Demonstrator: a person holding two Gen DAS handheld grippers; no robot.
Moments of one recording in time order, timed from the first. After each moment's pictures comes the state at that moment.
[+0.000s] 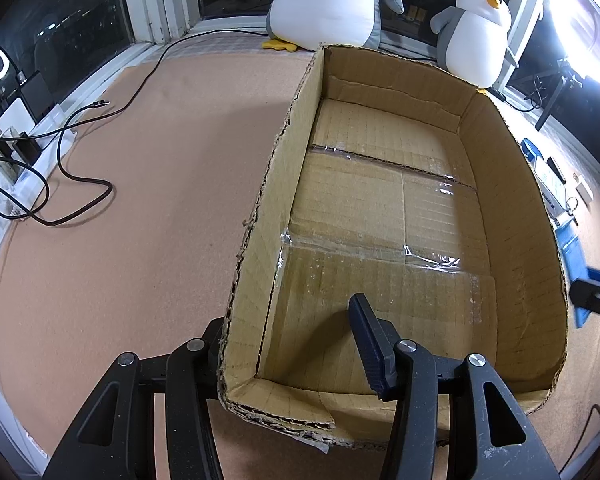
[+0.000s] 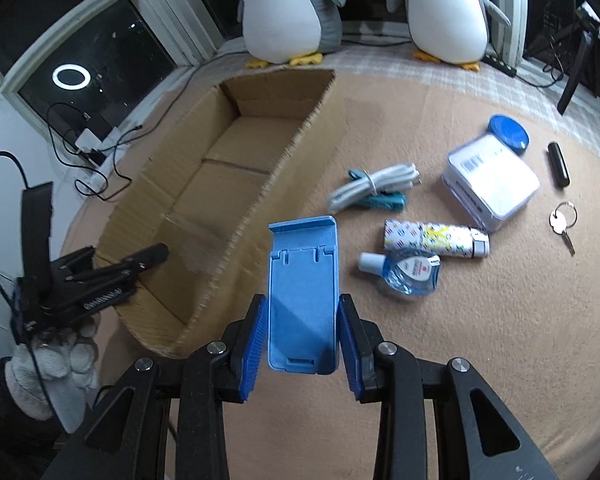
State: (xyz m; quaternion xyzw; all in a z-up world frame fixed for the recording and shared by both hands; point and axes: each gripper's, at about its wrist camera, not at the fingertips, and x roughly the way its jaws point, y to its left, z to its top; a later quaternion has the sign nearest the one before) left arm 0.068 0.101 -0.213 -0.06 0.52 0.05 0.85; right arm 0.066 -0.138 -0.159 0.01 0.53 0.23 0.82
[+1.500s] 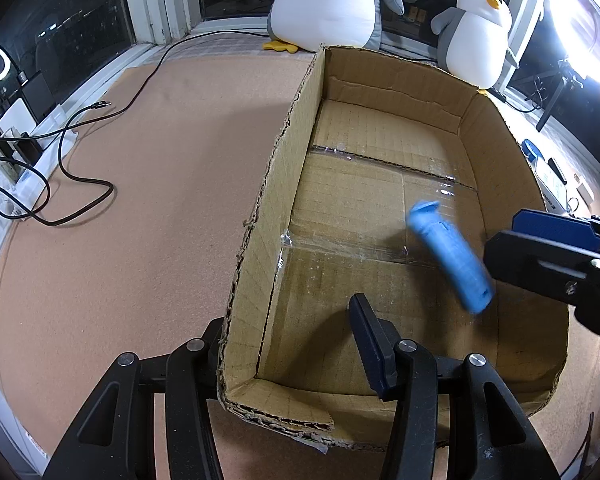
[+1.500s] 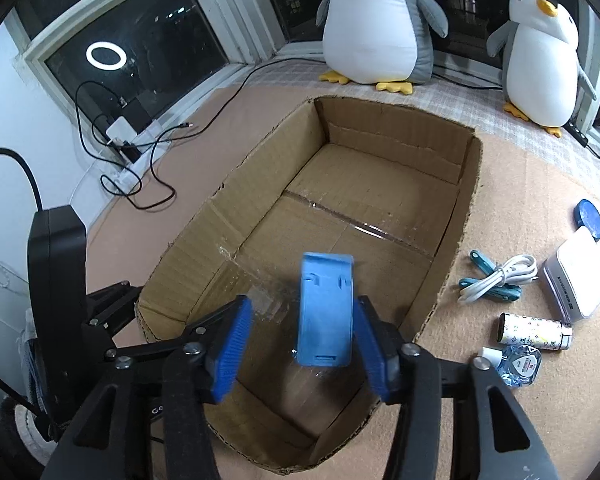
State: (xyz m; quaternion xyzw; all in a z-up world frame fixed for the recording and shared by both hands) left arm 0.067 0.103 -0.213 -0.06 0.52 0.05 0.85; right arm 0.088 -0.043 -0.155 -0.02 0.50 0.27 0.82
